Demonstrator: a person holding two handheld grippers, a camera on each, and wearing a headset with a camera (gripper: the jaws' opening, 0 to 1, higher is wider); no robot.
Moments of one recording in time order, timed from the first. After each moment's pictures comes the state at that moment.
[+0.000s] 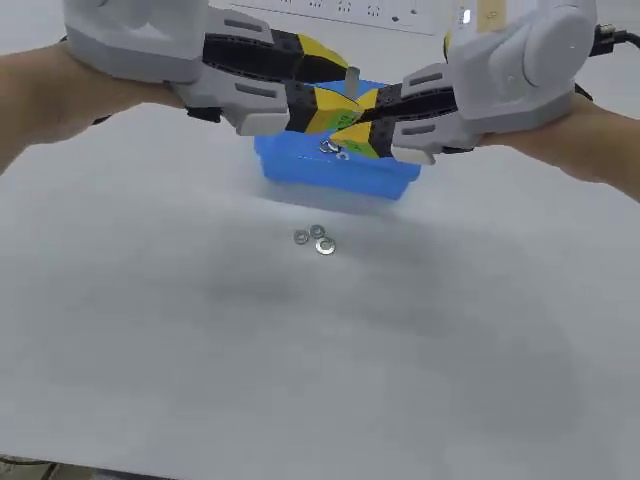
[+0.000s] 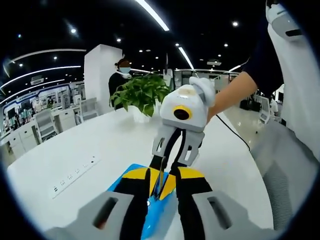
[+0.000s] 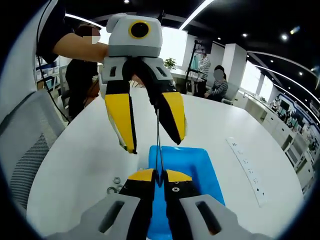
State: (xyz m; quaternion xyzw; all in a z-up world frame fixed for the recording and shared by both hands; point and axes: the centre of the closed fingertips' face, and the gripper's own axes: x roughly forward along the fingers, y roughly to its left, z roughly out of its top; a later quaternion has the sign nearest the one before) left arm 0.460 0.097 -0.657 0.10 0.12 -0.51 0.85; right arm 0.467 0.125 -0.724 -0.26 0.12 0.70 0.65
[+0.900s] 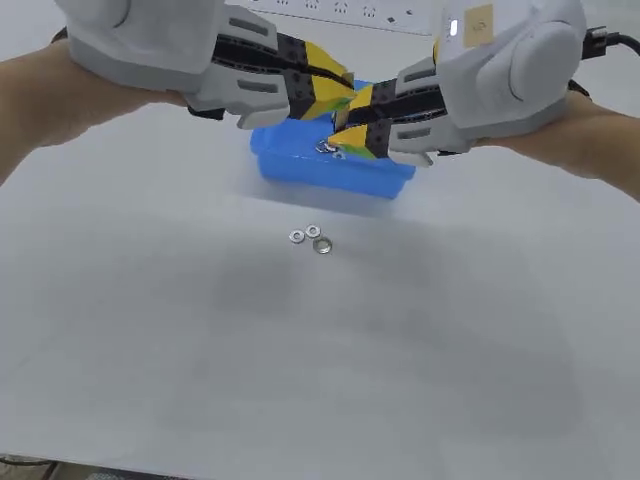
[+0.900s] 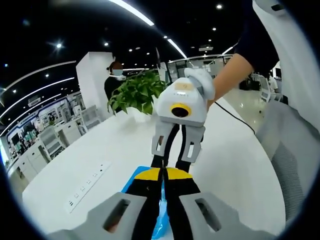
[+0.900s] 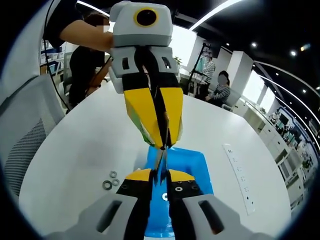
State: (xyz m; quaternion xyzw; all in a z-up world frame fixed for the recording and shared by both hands) left arm 0.460 0.094 -0.655 0.19 0.10 -0.50 0.84; right arm 0.465 0.121 -0.719 -0.31 0.09 0.70 0.64
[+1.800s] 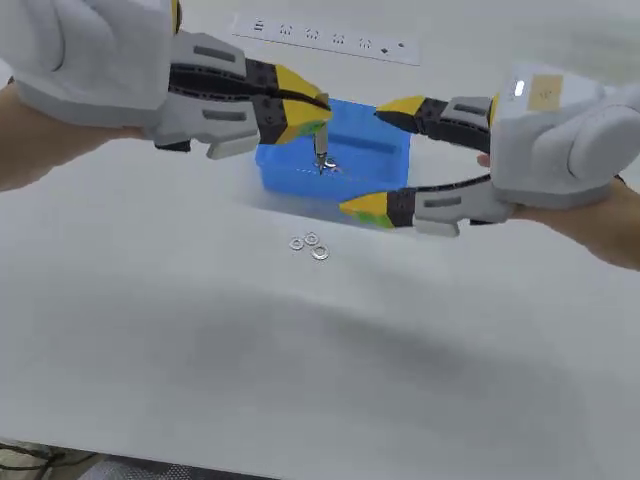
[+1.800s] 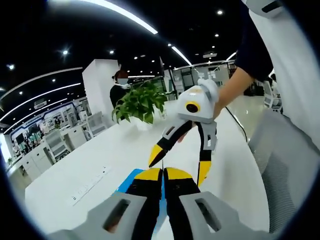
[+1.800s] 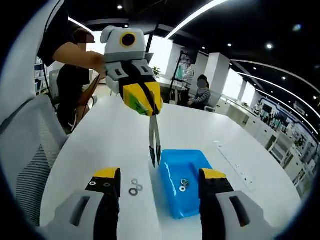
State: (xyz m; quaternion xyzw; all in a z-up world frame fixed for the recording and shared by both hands) left arm 0.397 0.104 -0.629 0.17 0.07 -0.48 0.86; right arm 0.410 0.080 -0.694 -0.24 0.09 0.65 0.72
